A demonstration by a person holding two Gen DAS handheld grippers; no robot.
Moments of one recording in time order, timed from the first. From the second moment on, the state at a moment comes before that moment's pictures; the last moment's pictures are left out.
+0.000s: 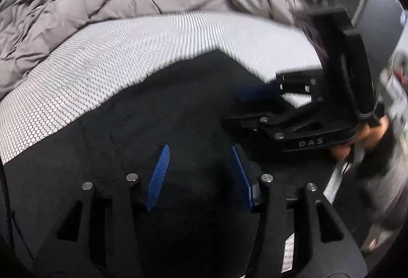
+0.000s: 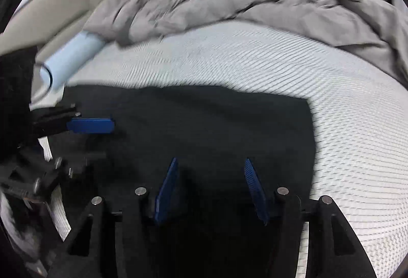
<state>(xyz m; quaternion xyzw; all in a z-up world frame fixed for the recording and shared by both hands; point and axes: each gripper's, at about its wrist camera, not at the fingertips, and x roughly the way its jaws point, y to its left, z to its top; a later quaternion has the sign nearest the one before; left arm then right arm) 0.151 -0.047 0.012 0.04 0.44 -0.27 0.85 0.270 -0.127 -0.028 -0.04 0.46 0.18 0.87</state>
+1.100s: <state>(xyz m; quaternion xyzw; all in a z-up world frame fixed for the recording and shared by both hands) 0.065 -0.030 0.023 0.05 0.38 -0.30 0.87 0.173 -0.156 -0.032 -0.09 0.41 0.15 0.89</state>
